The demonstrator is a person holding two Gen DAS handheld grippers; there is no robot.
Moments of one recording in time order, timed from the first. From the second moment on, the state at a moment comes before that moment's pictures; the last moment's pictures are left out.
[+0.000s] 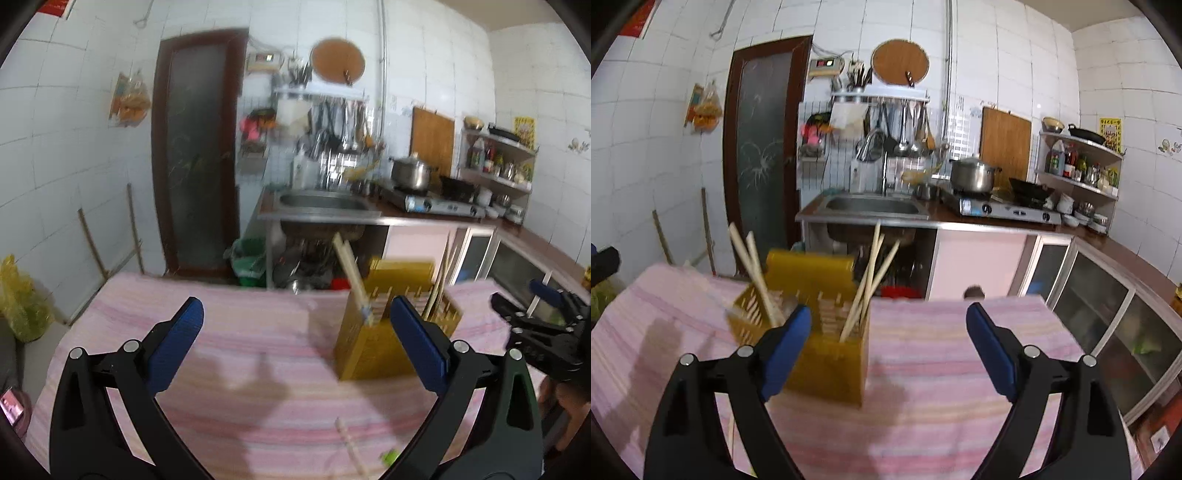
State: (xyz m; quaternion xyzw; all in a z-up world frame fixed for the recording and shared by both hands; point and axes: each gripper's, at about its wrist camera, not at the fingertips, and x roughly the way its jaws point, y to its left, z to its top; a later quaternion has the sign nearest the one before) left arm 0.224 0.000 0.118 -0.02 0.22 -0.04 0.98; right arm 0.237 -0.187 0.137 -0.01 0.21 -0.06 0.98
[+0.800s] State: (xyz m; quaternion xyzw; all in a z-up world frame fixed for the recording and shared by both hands) left arm 0.205 0.037 -0.051 0.03 0.40 0.03 0.91; right arm 0.179 -0.123 0.009 -0.02 0.37 0.00 0.93
